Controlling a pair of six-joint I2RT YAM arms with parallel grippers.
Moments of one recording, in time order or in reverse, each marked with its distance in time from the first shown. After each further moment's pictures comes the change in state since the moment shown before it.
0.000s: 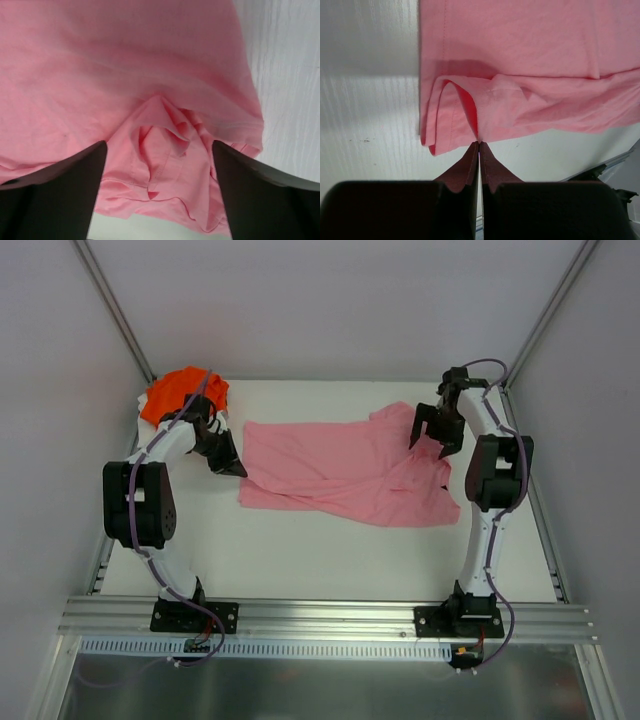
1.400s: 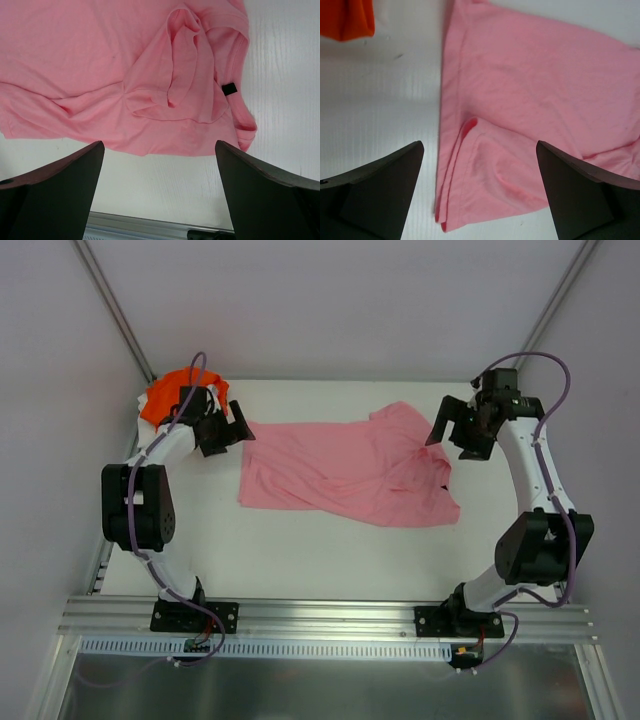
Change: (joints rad) left arm -0.001 -0.009 -0.049 0.401 -0.172 -0.069; right arm -0.032 -0.660 -0.404 0.045 -0.060 0.034
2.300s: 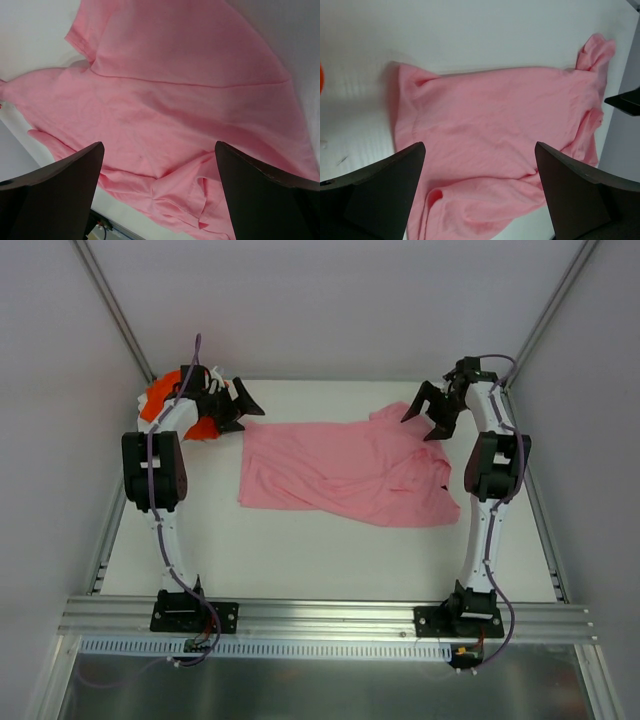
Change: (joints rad) left arm 0.062 0.332 0.390 -0.010 0.340 -0.046; right arm -0.030 0.840 0.696 -0.027 -0.264 0.084
